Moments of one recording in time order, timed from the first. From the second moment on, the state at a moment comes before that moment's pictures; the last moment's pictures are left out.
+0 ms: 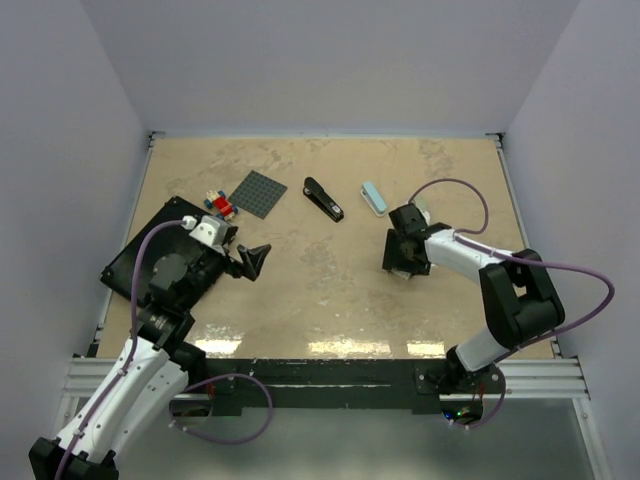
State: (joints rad) left arm -0.39 0.52 0.43 0.06 0.18 -0.13; right arm 0.39 1.57 0.85 -0.48 0.22 0.56
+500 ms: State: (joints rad) left arm -0.39 0.52 0.42 0.07 0.20 -0.13; right arm 0.60 1.64 0.94 -0.51 0.23 0.54
